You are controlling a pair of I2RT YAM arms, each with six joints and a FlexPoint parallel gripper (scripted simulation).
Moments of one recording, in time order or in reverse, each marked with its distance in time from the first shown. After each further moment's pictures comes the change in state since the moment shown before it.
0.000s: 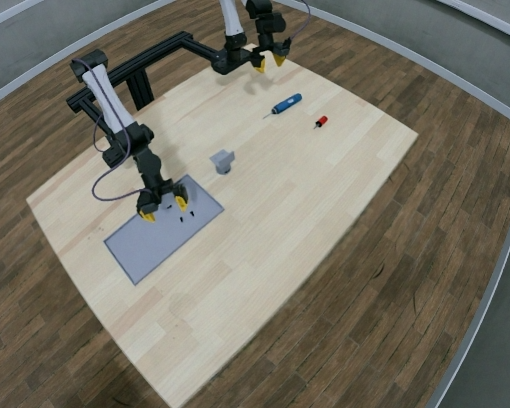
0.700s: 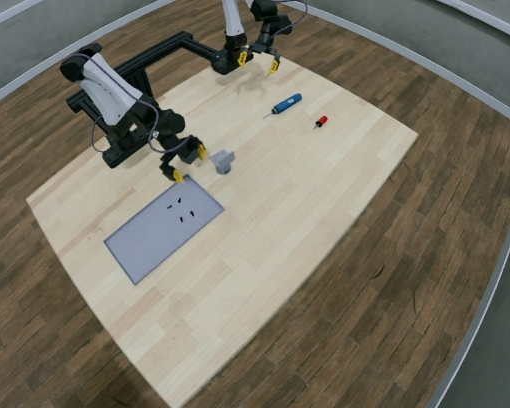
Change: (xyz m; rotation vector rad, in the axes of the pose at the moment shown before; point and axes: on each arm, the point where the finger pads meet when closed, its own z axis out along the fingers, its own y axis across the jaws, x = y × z) left arm -0.013 -0.090 -0.016 0.583 -0.166 0.756; right arm 0.132 0.088 -0.071 -0.311 0.146 -0.663
